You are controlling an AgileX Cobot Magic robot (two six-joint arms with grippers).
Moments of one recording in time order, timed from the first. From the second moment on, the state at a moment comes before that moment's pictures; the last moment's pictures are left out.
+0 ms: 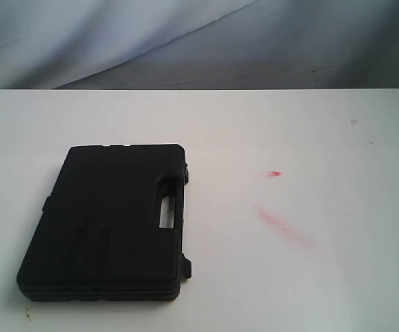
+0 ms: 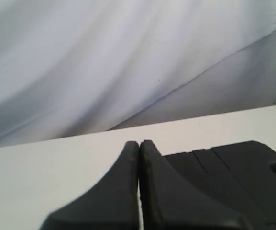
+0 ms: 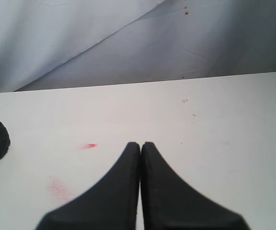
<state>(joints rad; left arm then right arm) -0.14 0.00 0.00 0.02 0.10 0.09 0.16 0.00 0.00 0.18 0.26 -0.07</state>
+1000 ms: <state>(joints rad) -0.14 0.00 -0.46 0.40 -0.01 -0.30 0.16 0.00 0.00 0.18 0.26 -0.07</state>
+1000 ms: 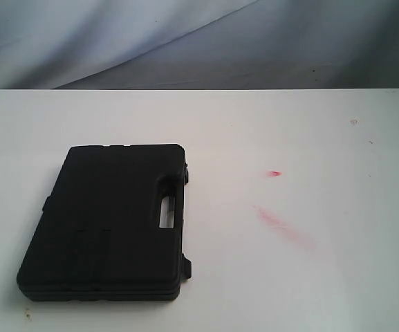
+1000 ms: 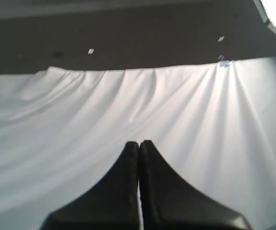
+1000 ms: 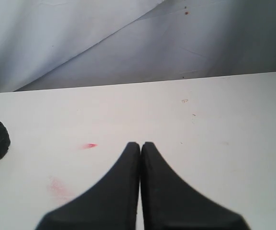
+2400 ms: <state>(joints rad) -0.14 0.95 -1.09 -0.15 1.21 -0.09 0.16 0.00 0.00 0.18 0.26 -0.07</state>
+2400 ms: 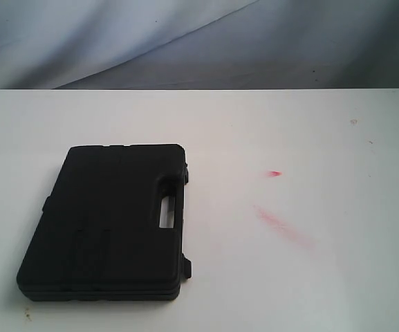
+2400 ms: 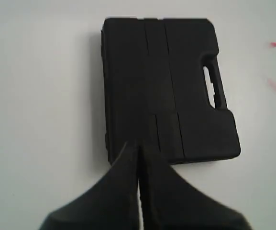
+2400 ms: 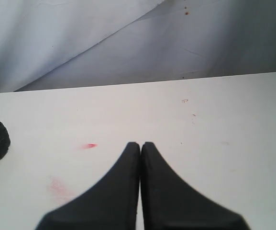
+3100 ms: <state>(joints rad) -0.62 1.75 -1.31 -0.03 1.00 -0.46 0.16 0.00 0.00 0.18 0.26 -0.07</state>
